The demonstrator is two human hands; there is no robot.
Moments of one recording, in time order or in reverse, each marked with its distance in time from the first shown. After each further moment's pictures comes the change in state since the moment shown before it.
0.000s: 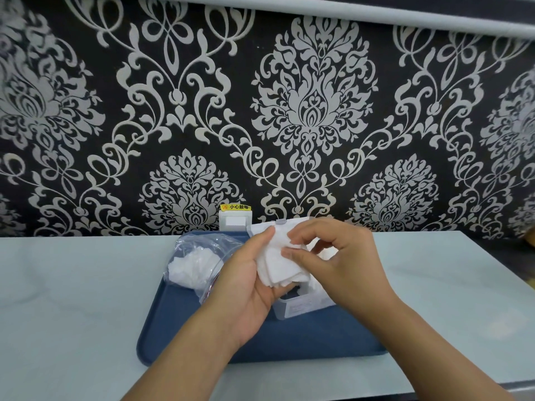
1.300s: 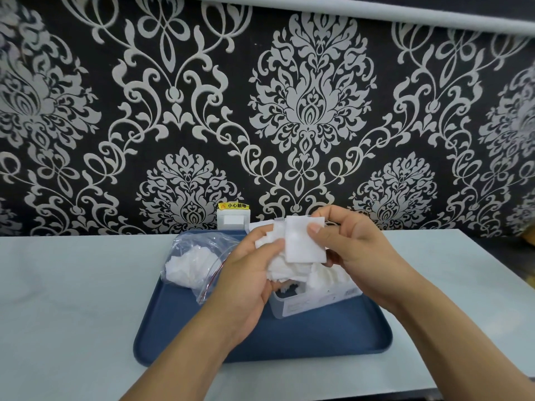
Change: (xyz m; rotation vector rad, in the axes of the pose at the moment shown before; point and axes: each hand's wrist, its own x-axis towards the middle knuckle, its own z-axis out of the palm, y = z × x) left_hand -0.001 -0.005 0.002 0.167 0.016 0.153; right_hand 0.013 0.008 -0.024 0.530 -0.220 0.436
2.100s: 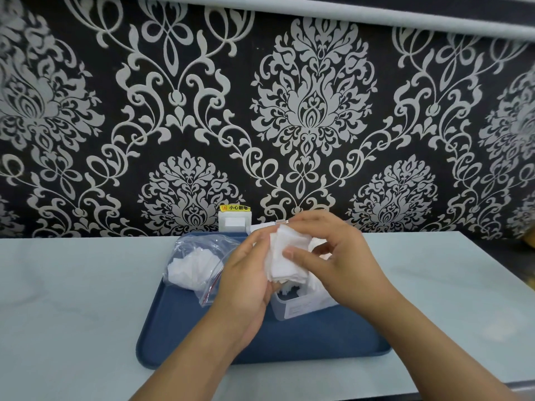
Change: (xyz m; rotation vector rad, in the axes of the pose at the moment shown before) left_hand -0.005 0.002 0.004 -0.024 0.047 0.081; right_hand 0.001 0.014 0.019 -0.506 0.080 -0.358
